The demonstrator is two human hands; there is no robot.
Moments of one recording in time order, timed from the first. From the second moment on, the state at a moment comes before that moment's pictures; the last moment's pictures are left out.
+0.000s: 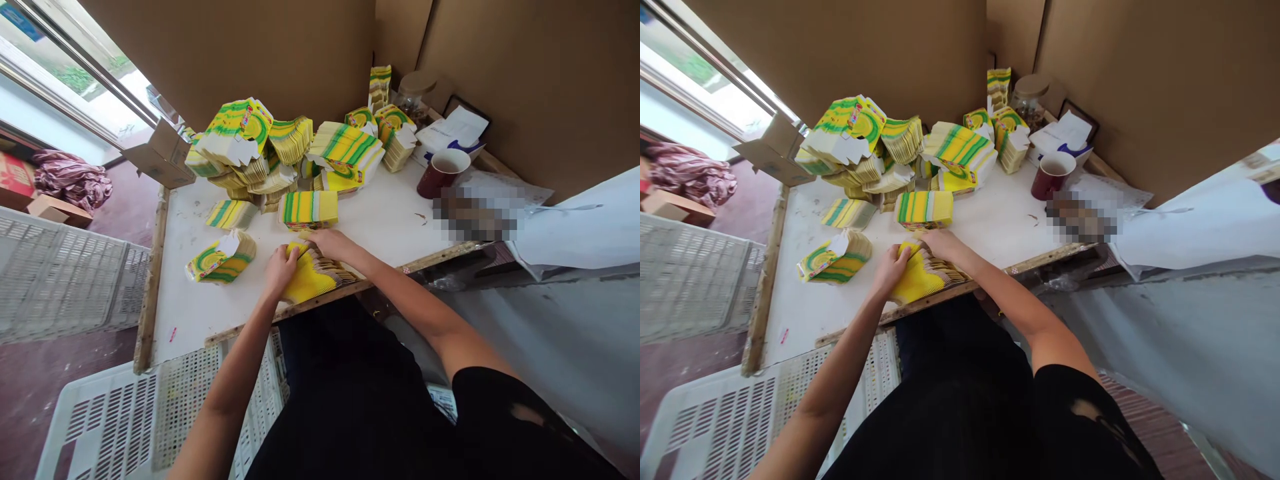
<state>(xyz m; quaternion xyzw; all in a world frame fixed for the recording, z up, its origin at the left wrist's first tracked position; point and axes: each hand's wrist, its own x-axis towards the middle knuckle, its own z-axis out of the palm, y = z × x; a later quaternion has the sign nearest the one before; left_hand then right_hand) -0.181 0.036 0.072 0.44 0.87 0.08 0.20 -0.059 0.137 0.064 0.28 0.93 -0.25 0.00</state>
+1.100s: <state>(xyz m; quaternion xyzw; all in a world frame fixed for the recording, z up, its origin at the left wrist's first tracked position) -0.178 0.038 0.069 0.58 0.80 -0.01 0.13 -0.016 0.134 0.028 0.26 0.93 -0.17 -0.20</state>
